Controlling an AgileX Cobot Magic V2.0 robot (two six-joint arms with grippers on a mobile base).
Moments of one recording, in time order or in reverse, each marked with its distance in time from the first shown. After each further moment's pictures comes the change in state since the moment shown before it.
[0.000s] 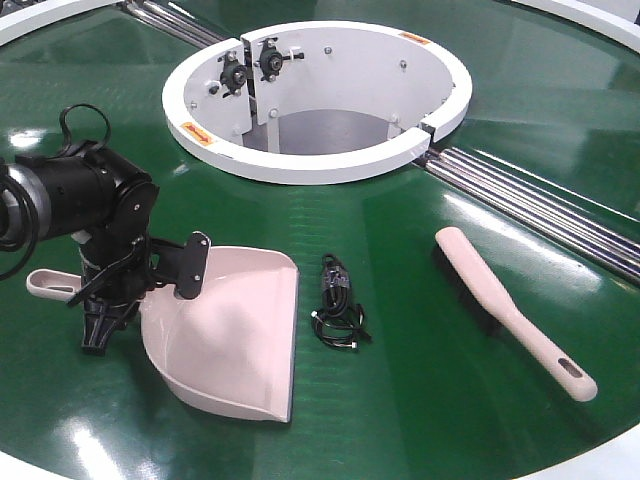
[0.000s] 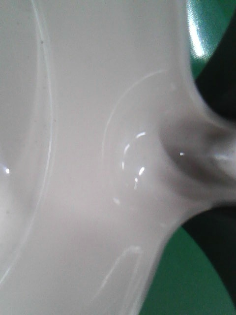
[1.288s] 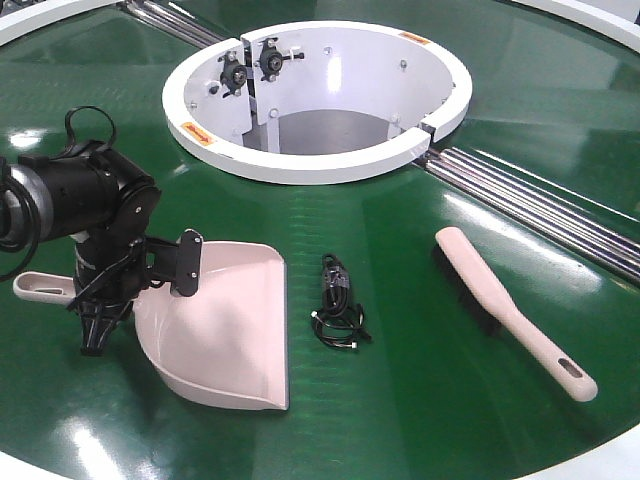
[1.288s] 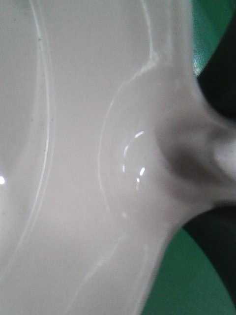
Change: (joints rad) left arm -0.003 0.000 0.000 0.058 0.041 -0.112; right arm 0.000 0.000 0.000 0.000 0.000 0.000
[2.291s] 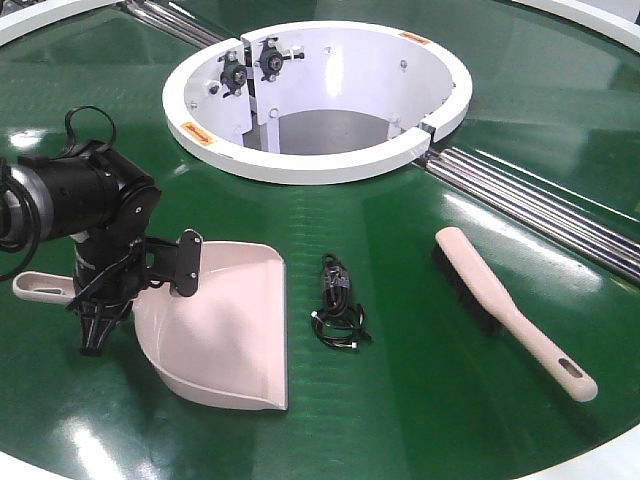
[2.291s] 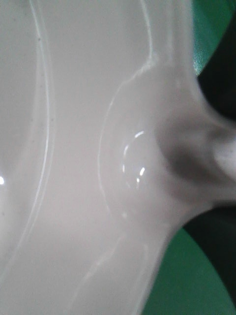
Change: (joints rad) left arm 0.000 0.000 0.000 0.004 0.000 -0.001; right arm 0.000 0.178 -0.216 0.068 0.055 0.045
